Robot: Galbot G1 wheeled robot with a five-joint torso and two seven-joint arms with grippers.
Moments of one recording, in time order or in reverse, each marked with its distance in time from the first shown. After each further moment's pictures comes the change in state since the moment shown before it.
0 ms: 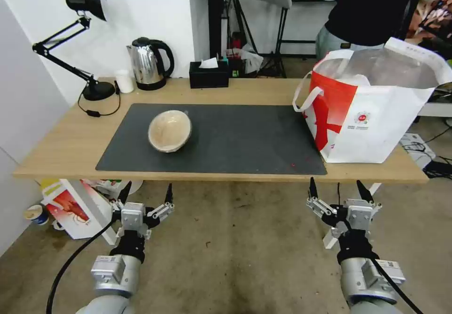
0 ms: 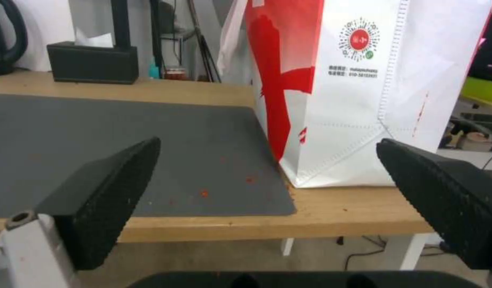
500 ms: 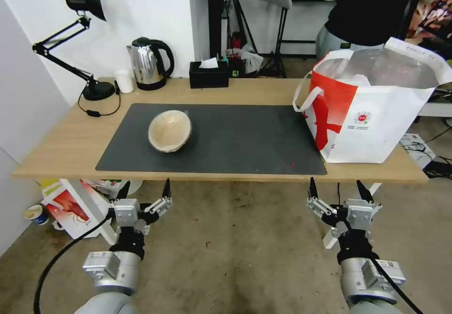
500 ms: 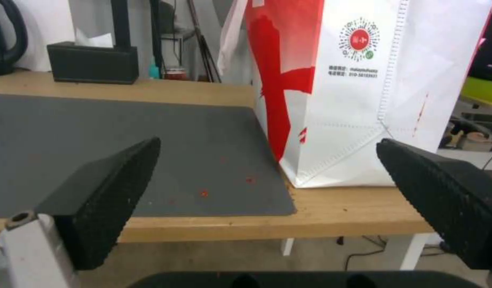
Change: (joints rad) left arm -0.018 -0.002 0.031 -0.062 -0.286 0.087 -0.096; right arm 0.000 0.000 0.000 0.000 0.000 0.000 0.000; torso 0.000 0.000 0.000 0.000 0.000
